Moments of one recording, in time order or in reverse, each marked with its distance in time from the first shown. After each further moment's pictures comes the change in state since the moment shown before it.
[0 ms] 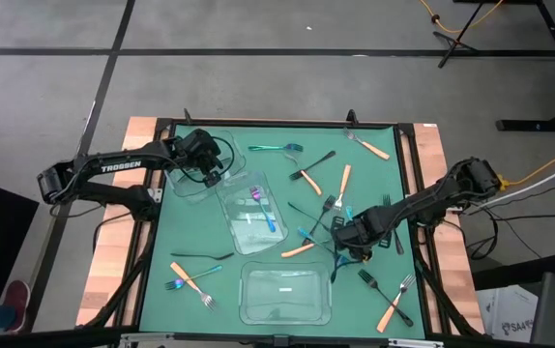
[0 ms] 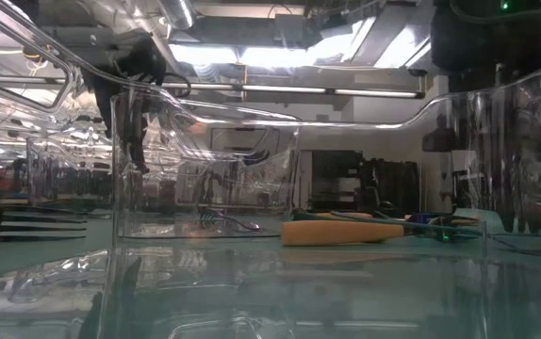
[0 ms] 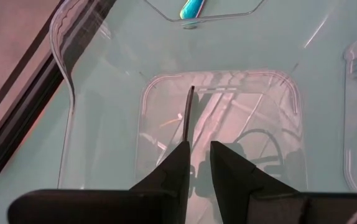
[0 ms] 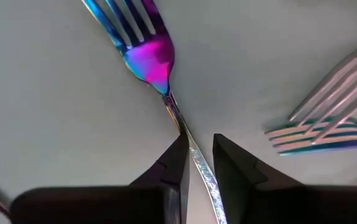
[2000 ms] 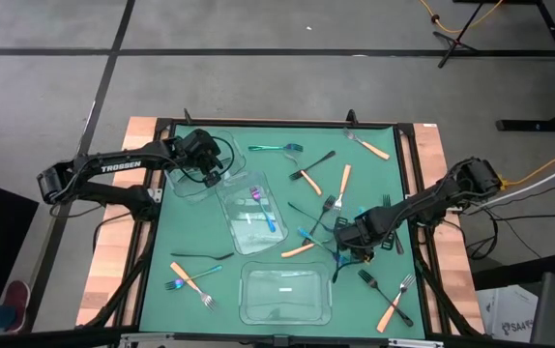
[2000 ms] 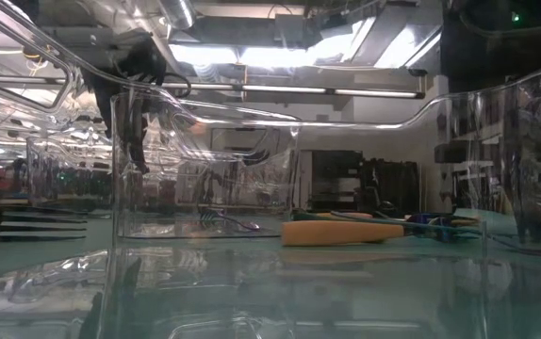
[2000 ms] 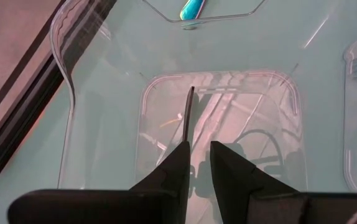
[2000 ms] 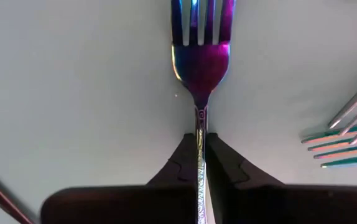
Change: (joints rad) left arm 0.000 0.000 0.000 0.001 0.000 0.000; right arm 0.000 0.002 -0.033 0.005 -0.032 0.058
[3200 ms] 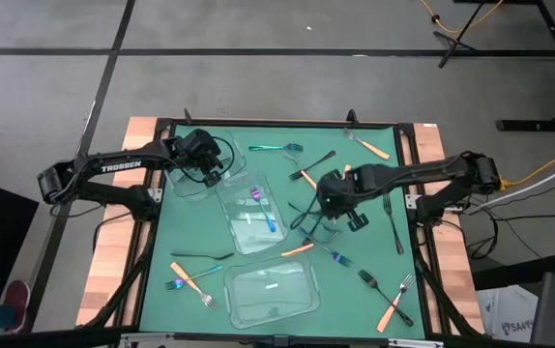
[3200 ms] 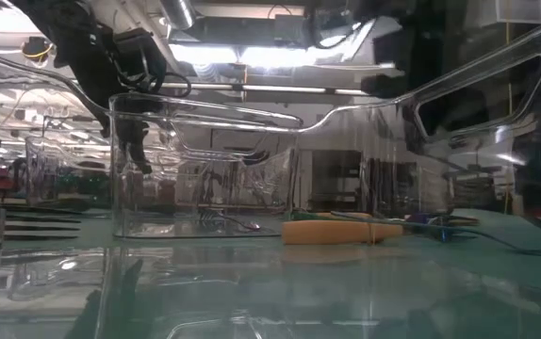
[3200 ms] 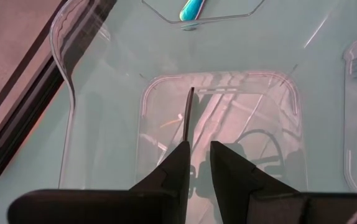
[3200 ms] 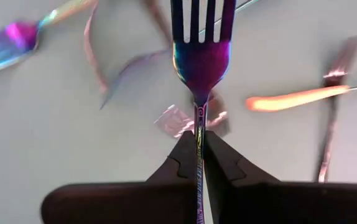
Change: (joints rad) left arm 0.000 0.000 0.000 0.002 0.000 0.007; right arm -0.320 -0.037 0.403 -0.208 0.032 0.419
